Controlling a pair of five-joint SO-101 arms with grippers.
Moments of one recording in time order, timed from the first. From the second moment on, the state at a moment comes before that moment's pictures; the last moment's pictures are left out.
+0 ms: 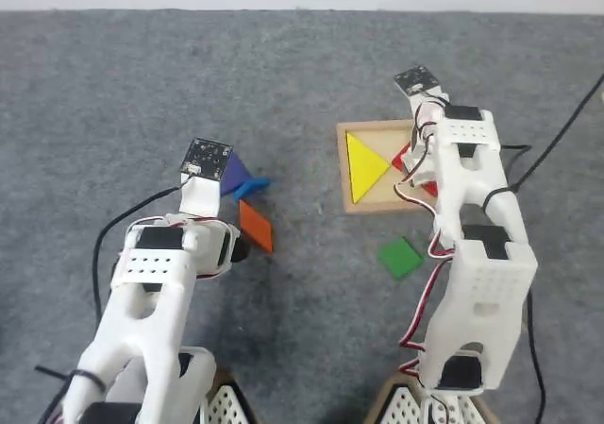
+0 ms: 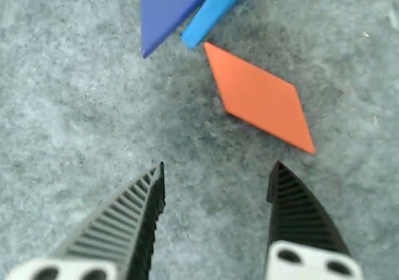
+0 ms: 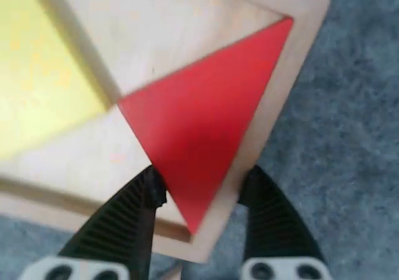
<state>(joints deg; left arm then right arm) -4.9 -32.6 64.2 52.5 -7.6 -2.5 32.4 -8.1 65.5 26.8</state>
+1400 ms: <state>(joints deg) -4.9 -32.6 64.2 52.5 -7.6 -27.5 30.2 -7.9 65.8 11.6</state>
